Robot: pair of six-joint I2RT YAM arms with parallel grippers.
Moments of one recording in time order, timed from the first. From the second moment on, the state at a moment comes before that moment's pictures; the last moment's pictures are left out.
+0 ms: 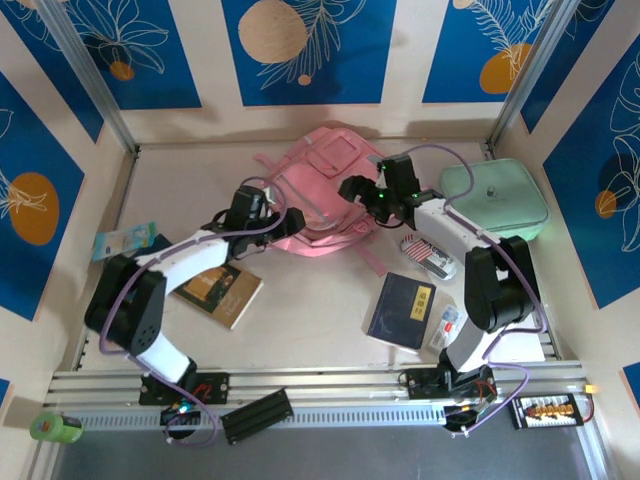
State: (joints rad) left arm -0.48 1.62 0.99 -0.07 0.26 -0.75; right arm 0.32 1.68 1.18 -0.28 -0.30 0.78
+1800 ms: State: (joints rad) left arm -0.45 1.70 1.23 -0.36 0.14 -0.57; right arm 0.29 1.88 1.12 -0.15 -0.42 0.96
